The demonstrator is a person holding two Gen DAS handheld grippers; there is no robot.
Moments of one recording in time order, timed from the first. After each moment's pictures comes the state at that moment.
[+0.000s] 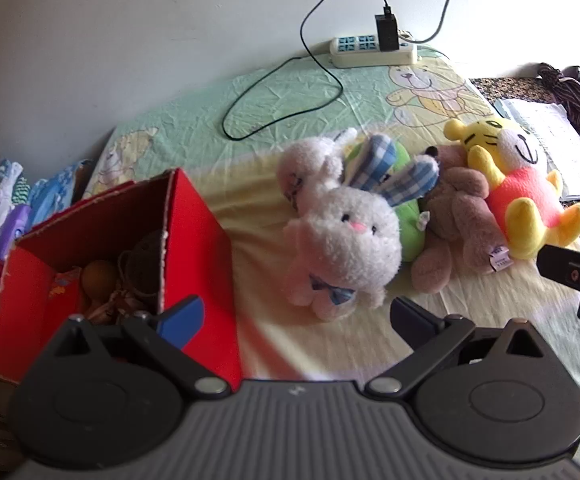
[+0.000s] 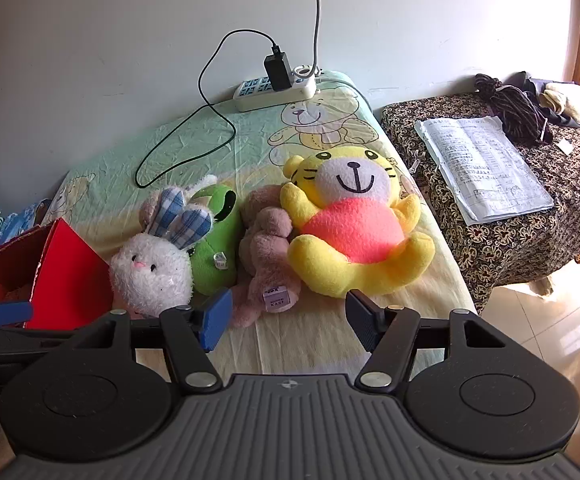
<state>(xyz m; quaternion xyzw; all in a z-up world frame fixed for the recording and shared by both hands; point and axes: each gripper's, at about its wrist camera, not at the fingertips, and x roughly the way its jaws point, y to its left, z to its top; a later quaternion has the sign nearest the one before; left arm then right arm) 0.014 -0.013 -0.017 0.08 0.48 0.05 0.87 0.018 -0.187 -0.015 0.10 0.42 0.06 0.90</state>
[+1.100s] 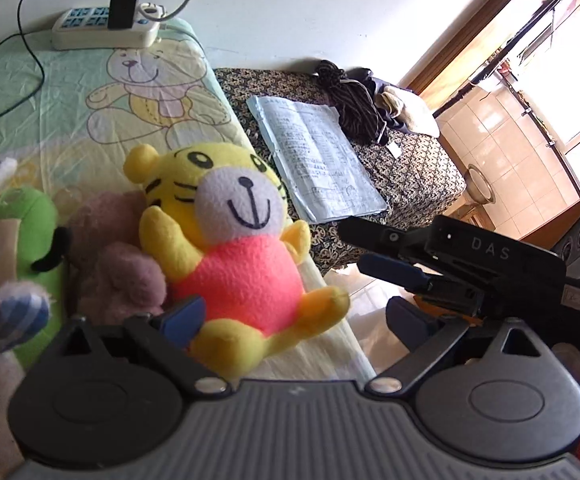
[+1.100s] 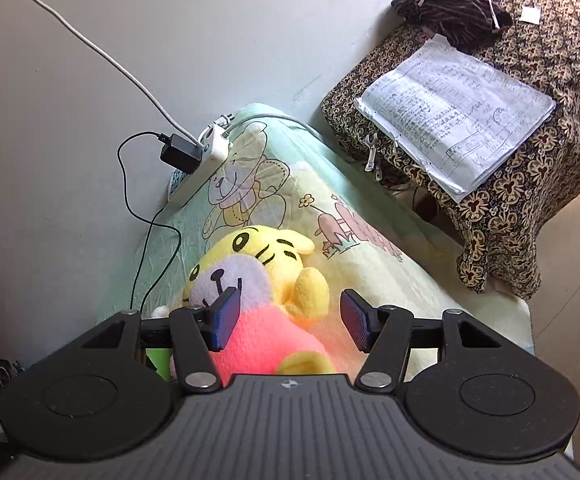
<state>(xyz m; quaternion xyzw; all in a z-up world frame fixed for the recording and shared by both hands) 0.130 -0.123 -0.069 -0.10 0.51 -0.29 0.80 0.103 -0.350 -0.089 0.38 0.39 0.05 0.83</state>
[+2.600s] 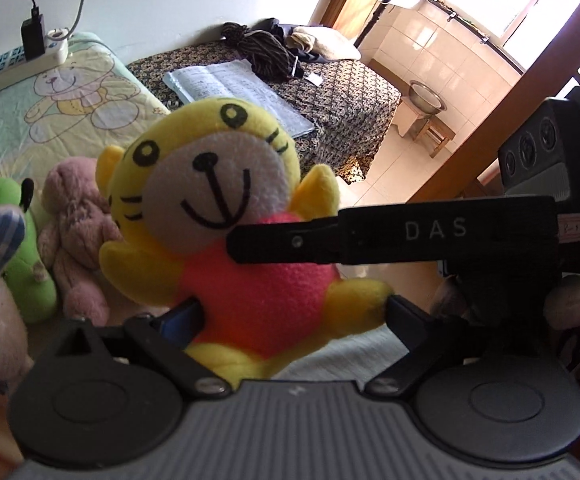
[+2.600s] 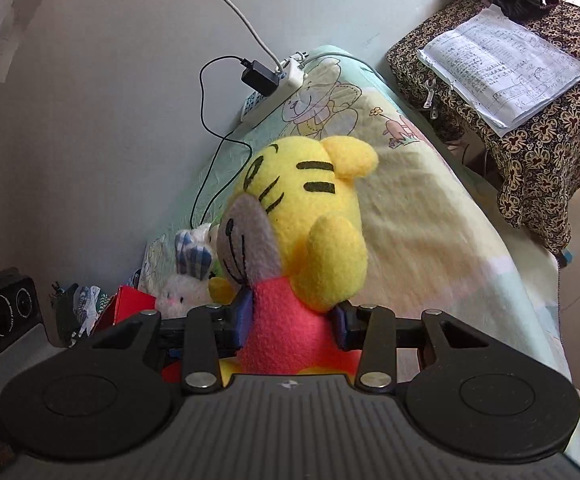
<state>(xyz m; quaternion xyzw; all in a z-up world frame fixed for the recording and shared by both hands) 0.015 -0.129 -0.038 0.03 0.49 -0.40 0.77 0.005 -0.305 -0.066 0.34 0.41 0.16 0.83</state>
